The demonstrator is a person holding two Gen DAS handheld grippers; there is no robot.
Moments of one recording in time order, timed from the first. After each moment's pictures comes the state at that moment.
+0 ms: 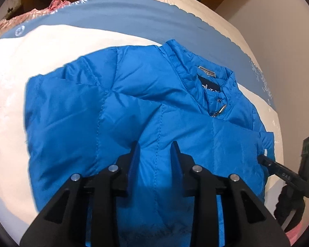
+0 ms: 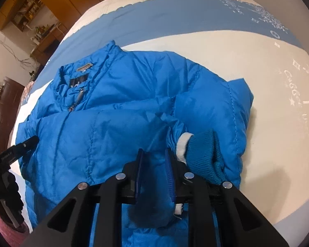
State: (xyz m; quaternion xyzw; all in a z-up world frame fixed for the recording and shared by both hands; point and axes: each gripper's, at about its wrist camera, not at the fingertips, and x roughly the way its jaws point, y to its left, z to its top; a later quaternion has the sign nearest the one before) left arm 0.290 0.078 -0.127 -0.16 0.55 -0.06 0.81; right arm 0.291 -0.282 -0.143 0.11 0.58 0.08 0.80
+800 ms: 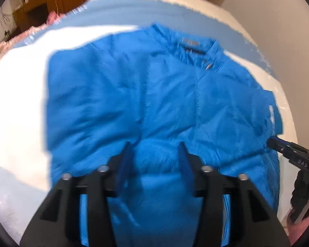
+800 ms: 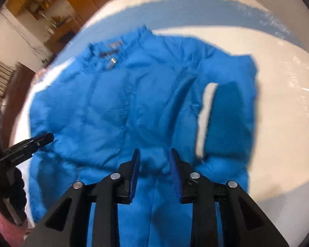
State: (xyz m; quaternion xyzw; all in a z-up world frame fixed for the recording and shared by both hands) left arm 0.202 0.059 -0.104 -0.08 0.55 -0.06 0.83; right arm 0.211 -0.264 -0.119 0.09 0.56 0.12 0.82
